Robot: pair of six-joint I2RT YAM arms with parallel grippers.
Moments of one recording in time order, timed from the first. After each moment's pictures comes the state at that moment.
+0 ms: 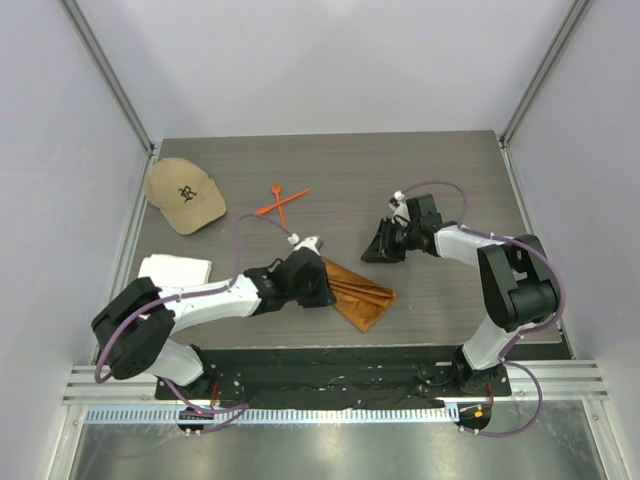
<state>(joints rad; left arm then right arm) -0.91 1.43 0.74 -0.13 -0.03 -0.90 0.28 1.68 0.87 -0.10 -0.61 0.54</state>
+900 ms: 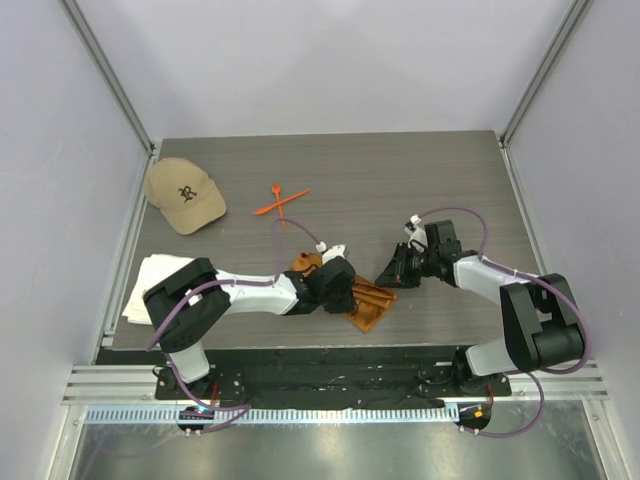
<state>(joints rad) -1.06 1.73 0.88 -0.01 -0.08 -1.00 0.22 1.43 0.58 -0.11 -0.66 0.52</state>
